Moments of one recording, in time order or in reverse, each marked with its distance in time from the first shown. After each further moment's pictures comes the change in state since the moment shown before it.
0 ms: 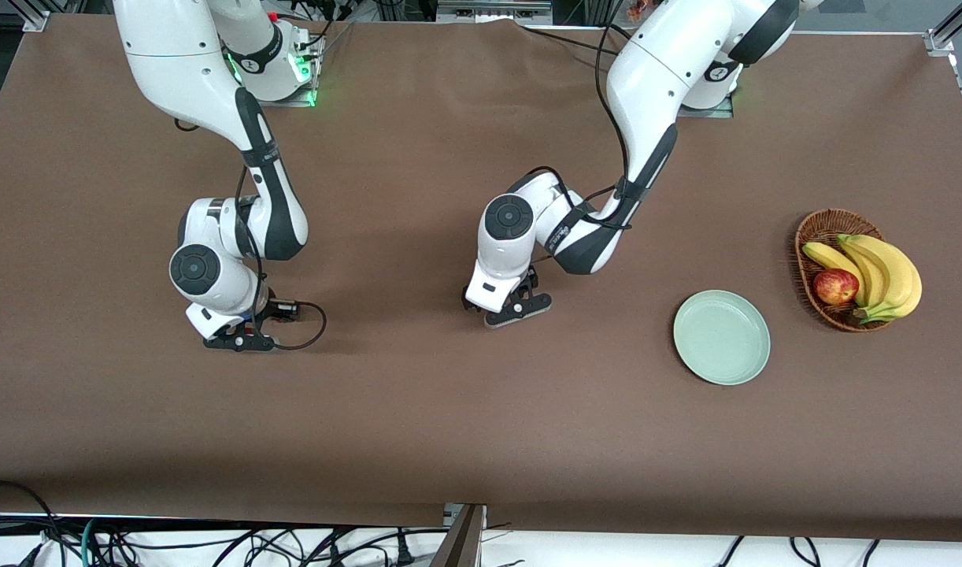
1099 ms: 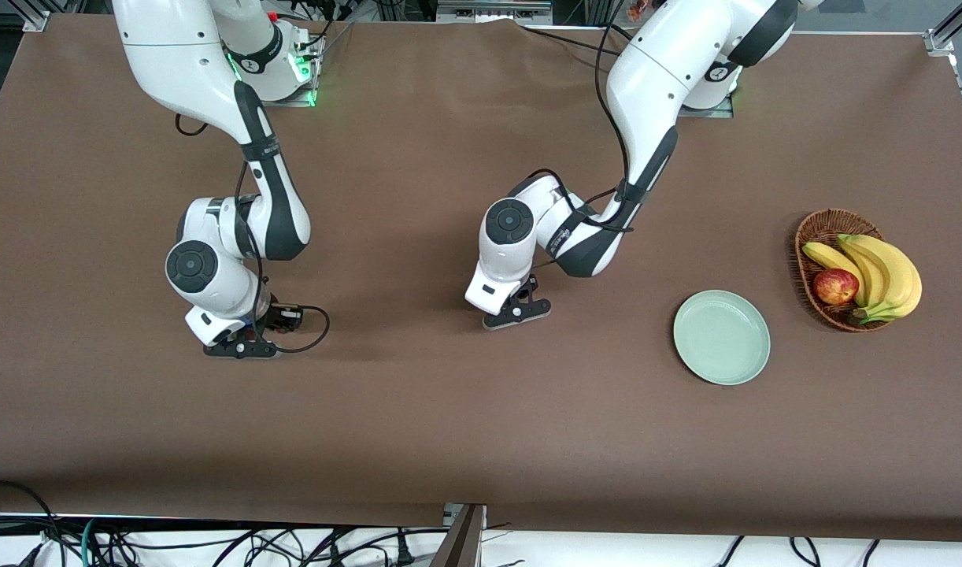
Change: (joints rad) left arm 0.001 -0.002 0.009 0.021 0.003 -0.041 0.112; right arm 0.014 -0.016 0.014 0.072 0.019 0.008 -0.010
